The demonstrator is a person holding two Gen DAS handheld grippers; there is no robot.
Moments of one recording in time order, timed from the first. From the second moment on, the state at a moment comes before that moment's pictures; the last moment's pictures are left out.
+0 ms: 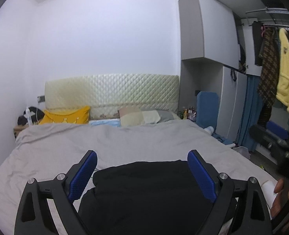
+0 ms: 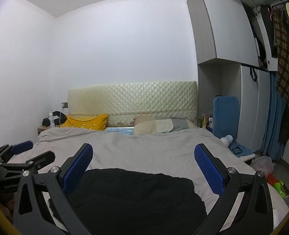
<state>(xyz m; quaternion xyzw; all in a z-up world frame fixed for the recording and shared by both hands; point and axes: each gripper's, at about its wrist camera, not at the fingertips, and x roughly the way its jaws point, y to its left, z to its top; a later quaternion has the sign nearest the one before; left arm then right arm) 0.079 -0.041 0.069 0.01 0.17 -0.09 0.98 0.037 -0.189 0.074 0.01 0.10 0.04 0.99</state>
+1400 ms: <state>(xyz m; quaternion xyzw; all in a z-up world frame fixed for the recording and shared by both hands) 0.057 -0.021 -0.036 -0.02 0.31 -0.07 0.95 -0.002 -0.177 -0.036 0.03 0.22 0.06 0.97</state>
